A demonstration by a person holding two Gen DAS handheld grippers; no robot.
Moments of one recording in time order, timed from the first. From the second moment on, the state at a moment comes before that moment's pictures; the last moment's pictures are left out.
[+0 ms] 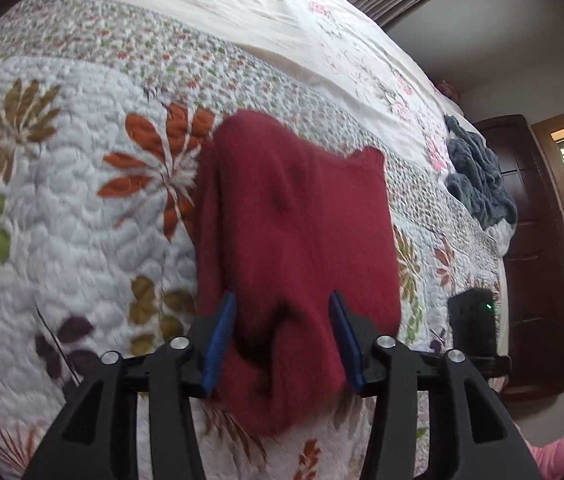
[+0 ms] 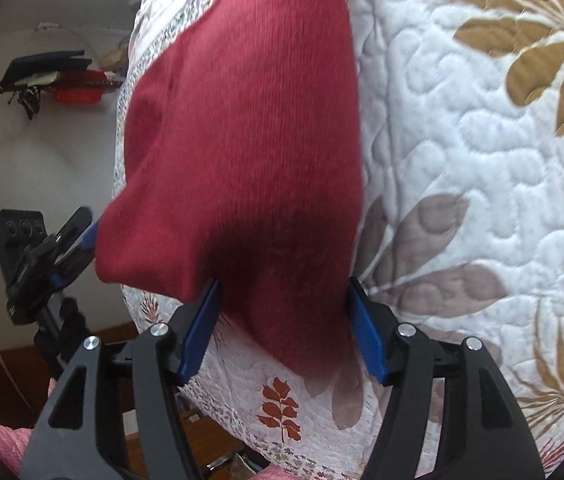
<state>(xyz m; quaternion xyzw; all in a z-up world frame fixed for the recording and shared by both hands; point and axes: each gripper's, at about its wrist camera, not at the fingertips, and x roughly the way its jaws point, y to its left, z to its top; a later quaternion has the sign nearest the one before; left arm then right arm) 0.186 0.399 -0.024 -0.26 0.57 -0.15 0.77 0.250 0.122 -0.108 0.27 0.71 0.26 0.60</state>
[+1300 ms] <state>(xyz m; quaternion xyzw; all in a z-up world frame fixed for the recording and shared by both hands) 0.256 0.450 -0.063 -0.33 0.55 -0.13 0.76 0.291 0.128 -0.076 0.19 0.68 0.25 0.66</state>
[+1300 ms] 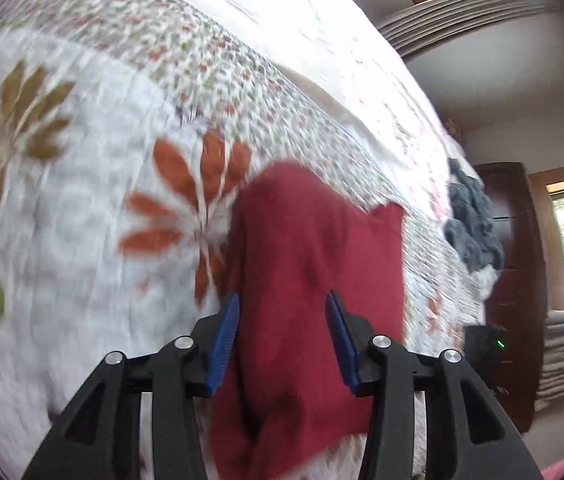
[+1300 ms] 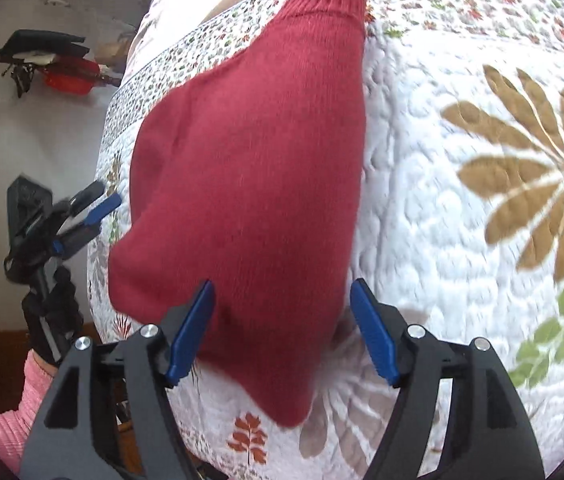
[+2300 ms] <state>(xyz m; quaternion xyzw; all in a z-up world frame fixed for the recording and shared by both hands) 0.261 0.418 -0.036 -0.18 0.54 -0.08 0.82 0.276 0.135 -0.088 0.20 0.69 0.26 0.64</state>
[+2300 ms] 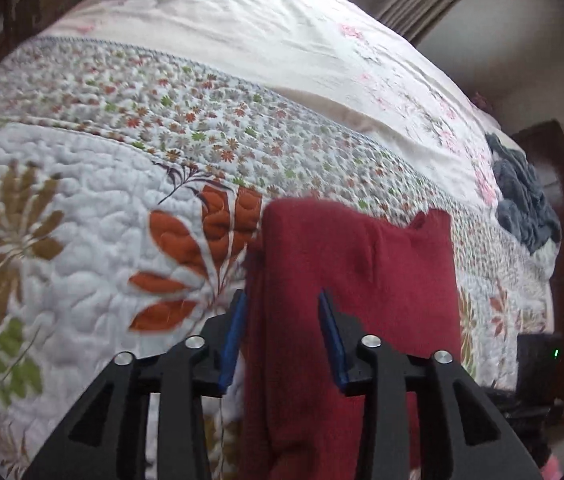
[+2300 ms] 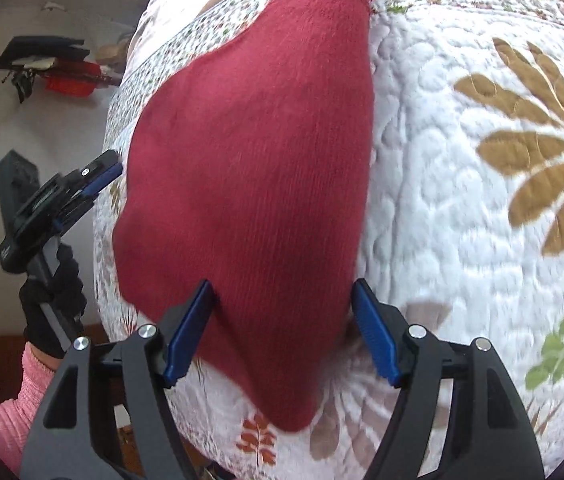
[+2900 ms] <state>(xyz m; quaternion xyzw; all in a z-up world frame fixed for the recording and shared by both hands) 0.198 0.397 -0.094 -0.20 0.62 -0.12 0.75 0.233 0.129 -0.103 0.19 0.72 0.25 0.62</state>
